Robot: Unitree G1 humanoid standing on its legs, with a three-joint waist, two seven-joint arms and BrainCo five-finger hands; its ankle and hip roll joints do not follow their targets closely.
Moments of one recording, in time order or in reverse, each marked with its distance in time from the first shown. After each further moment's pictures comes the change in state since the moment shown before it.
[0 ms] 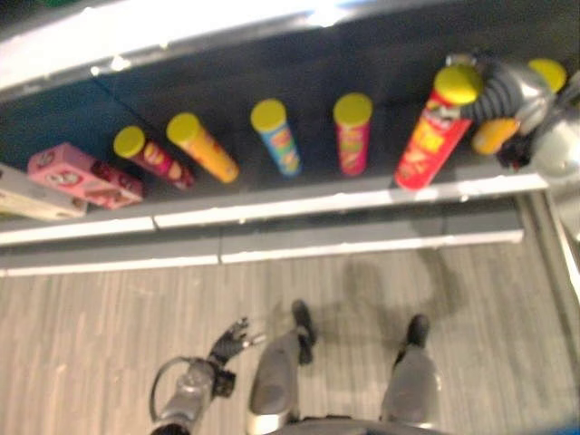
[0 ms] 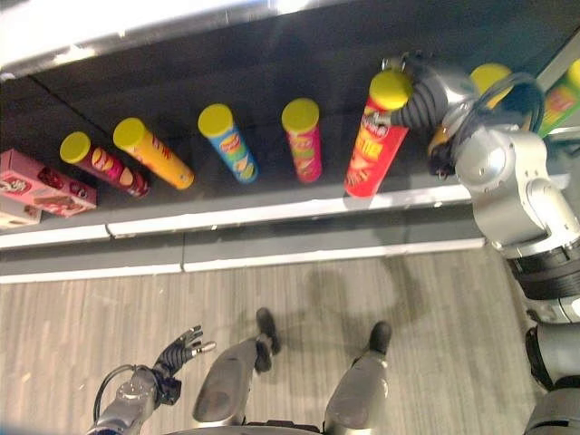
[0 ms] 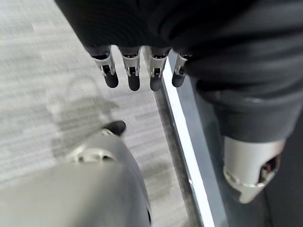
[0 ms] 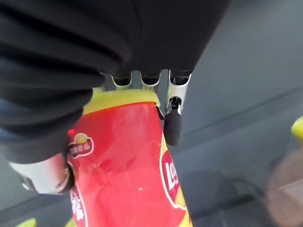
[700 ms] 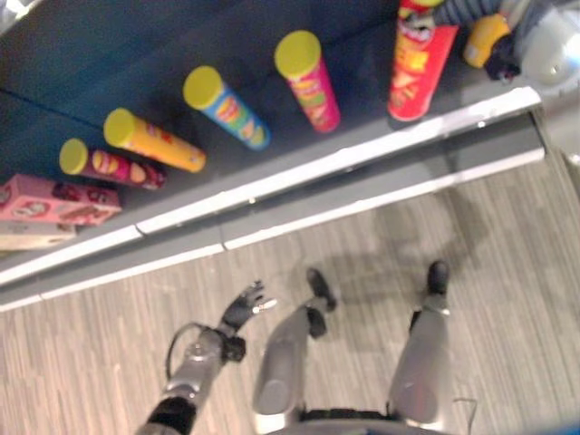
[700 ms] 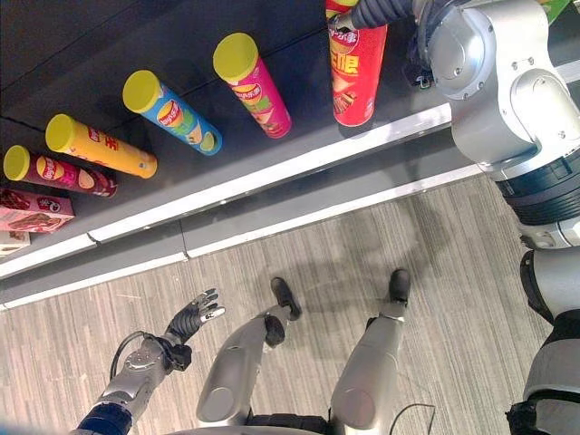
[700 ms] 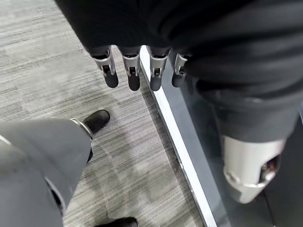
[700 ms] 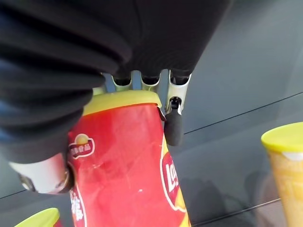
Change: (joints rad) left arm -0.071 0.020 -0.075 -0.140 -0.167 0.004 -0.019; right arm -0.502 0.036 0.274 0.084 -0.104 0.058 0.054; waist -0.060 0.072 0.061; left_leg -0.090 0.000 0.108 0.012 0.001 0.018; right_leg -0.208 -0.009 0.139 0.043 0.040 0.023
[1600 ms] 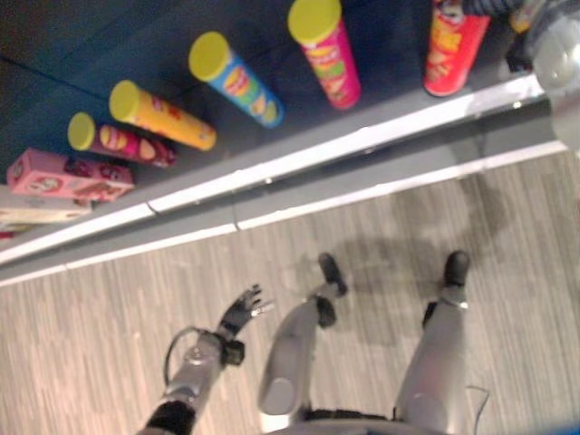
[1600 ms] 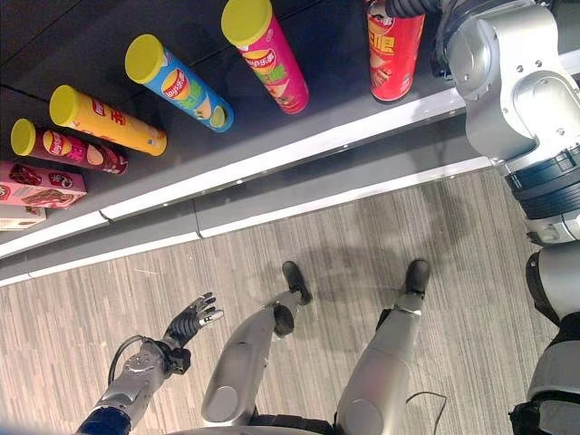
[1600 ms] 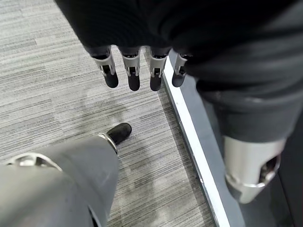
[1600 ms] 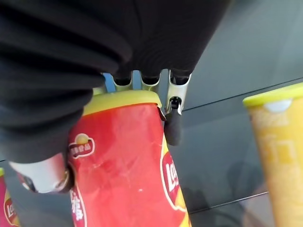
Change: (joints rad) left arm 0.018 -0.001 0.000 -0.004 -0.001 0.002 0.019; right arm -0.002 -0.020 0.041 0.178 -0.128 -0.069 -0.207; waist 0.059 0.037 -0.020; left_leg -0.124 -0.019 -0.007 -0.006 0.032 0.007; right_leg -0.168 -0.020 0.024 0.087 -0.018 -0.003
